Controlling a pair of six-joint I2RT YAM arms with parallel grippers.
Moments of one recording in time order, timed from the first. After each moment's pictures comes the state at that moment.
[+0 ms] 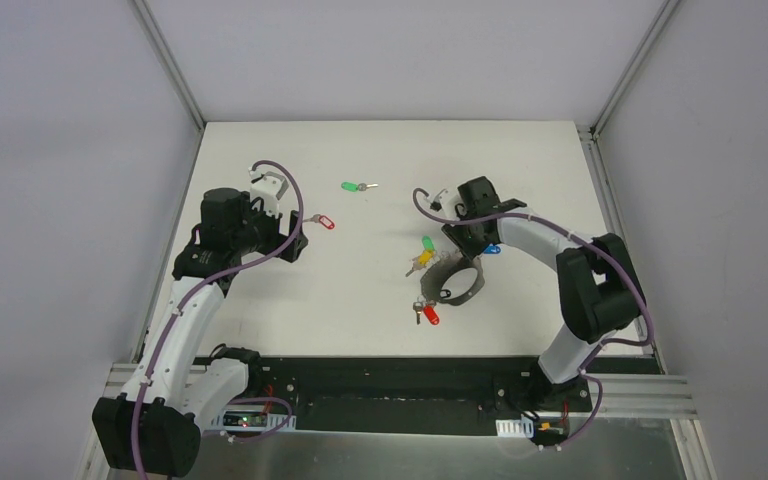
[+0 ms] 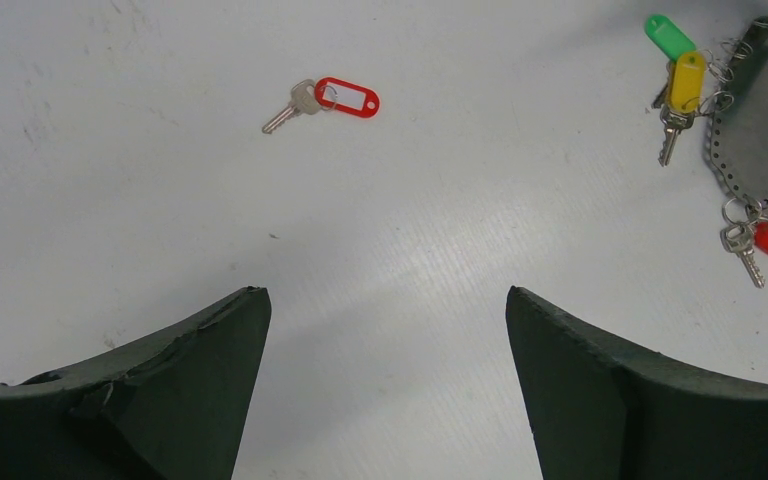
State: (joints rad) left arm -0.10 0.92 0.81 -0.48 0.32 0.13; right arm 0.44 1.68 1.05 -0.51 -0.02 -0.39
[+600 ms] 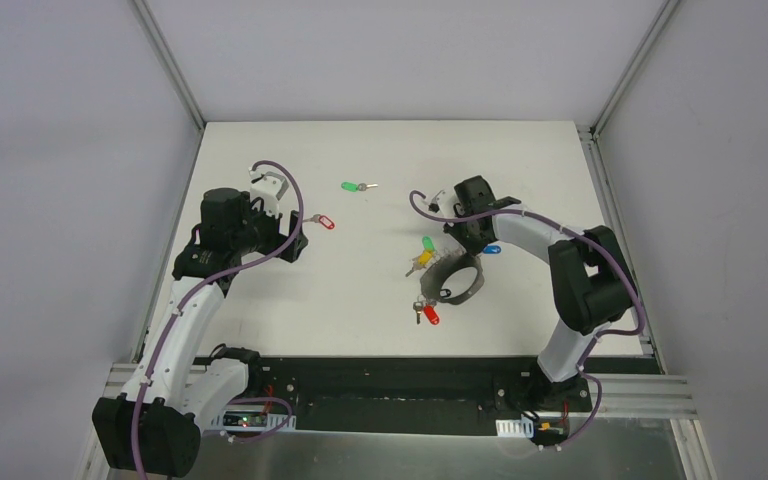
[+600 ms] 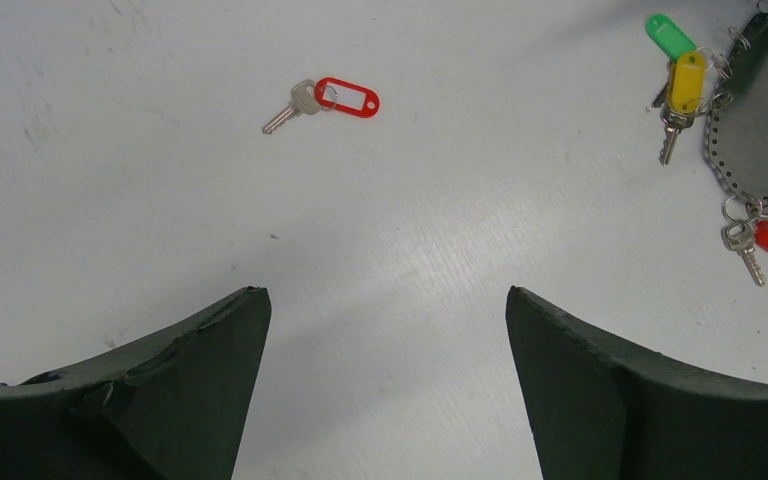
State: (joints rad) left arm -0.10 0.92 0.81 -0.48 0.32 0.13; right arm 0.44 1.75 1.09 -0.51 0.03 -0.44
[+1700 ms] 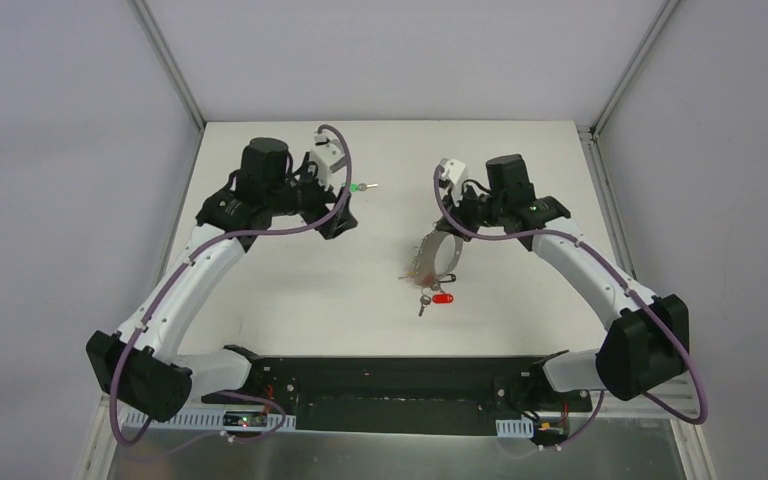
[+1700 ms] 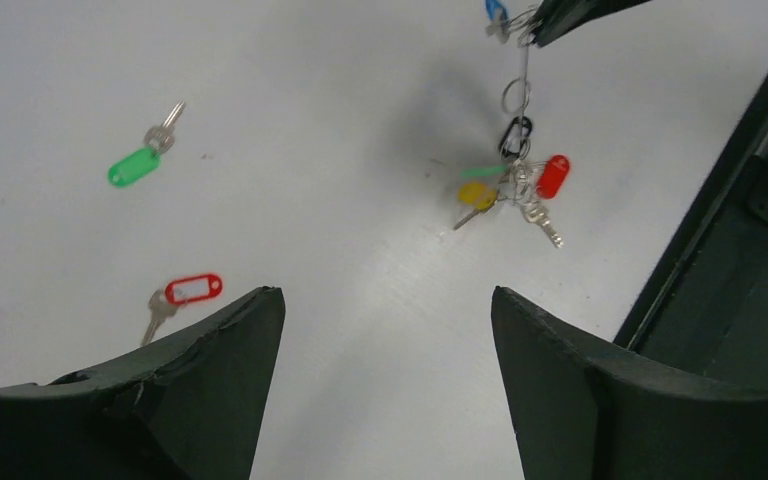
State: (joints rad) left arm -0.37 1.17 1.18 -0.58 0.46 0.19; right arm 0.44 1.37 1.09 -0.46 -0.51 -0.44
